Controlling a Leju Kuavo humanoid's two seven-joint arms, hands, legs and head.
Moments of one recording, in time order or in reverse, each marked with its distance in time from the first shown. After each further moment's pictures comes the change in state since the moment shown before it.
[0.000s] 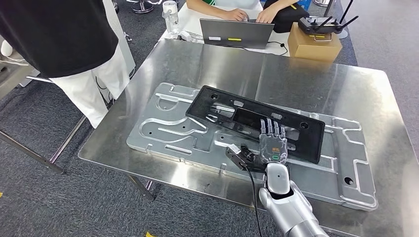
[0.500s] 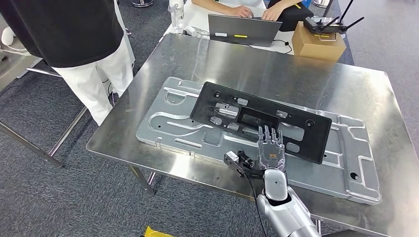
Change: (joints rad) left arm -0.001 -0.001 -0.009 0.000 0.020 -0.010 -0.003; right arm 0.033 0.011 -0.001 0.001 0.038 -0.007 -0.001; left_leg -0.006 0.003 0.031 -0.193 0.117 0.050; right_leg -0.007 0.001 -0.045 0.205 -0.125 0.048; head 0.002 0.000
